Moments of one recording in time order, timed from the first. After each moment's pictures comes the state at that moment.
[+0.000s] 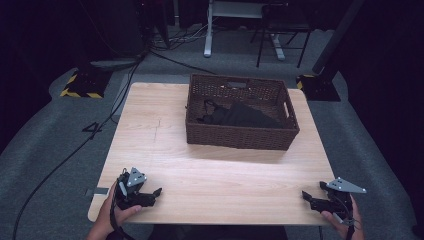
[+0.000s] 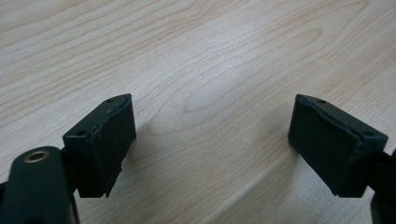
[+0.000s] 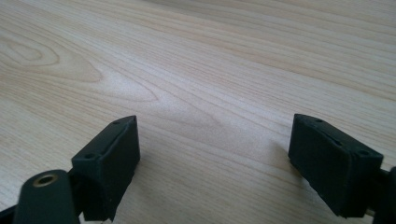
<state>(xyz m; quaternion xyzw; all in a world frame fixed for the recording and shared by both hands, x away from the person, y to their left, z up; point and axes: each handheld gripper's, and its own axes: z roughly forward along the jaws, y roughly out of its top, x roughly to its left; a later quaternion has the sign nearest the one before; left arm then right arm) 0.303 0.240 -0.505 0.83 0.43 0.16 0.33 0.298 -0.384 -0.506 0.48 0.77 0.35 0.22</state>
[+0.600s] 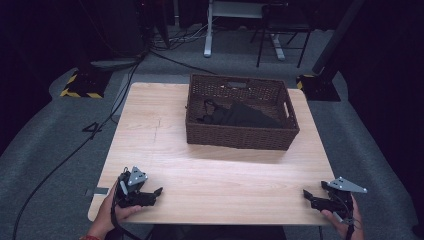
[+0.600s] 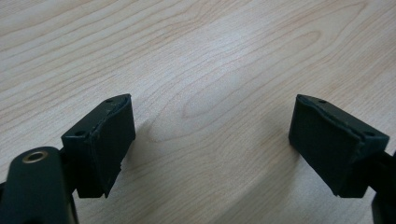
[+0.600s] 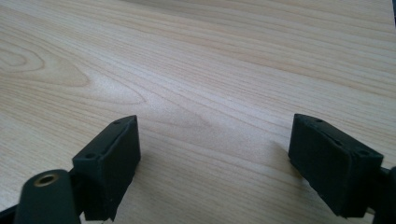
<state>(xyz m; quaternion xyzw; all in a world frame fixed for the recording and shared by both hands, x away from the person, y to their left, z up) 0.306 0.239 -0.505 0.83 0.42 0.16 0.34 0.299 -0.386 -0.506 0.50 0.76 0.34 0.23</state>
